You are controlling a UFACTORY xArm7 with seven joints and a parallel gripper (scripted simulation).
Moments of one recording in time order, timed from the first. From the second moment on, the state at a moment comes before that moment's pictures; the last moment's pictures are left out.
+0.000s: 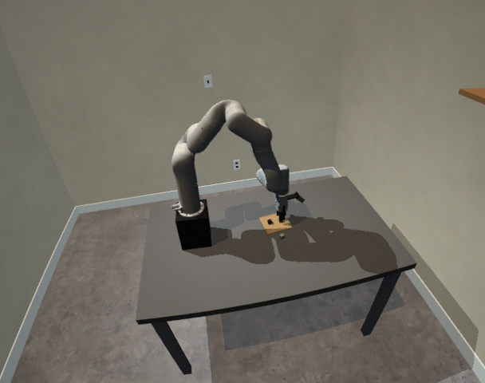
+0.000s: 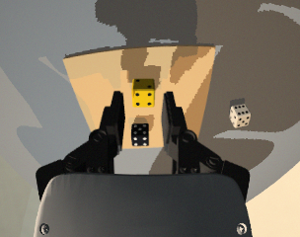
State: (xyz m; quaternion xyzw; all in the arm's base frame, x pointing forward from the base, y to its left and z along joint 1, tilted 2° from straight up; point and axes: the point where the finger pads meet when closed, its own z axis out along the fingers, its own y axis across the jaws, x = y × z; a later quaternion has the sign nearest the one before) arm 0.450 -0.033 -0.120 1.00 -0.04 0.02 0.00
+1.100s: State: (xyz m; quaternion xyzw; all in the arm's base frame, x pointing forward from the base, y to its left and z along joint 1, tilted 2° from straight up) arm 0.447 -0.033 -0.056 1.00 -0.04 0.02 0.00
